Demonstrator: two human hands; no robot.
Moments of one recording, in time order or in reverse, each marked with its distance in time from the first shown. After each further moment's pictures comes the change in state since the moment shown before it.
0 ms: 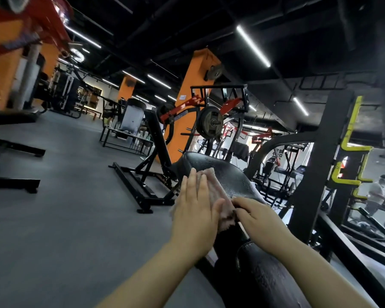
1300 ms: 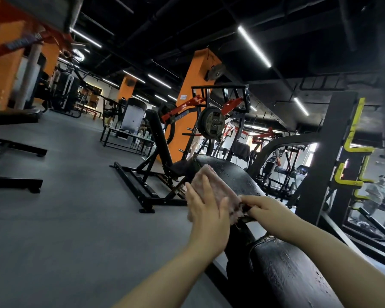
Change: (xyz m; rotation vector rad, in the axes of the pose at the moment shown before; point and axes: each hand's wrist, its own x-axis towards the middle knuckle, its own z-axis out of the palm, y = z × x) left_hand 0.000 0.014 0.002 -0.454 -0.032 -0.270; right_hand 0.003 -0.016 -0.022 -0.019 -0.173 0.081
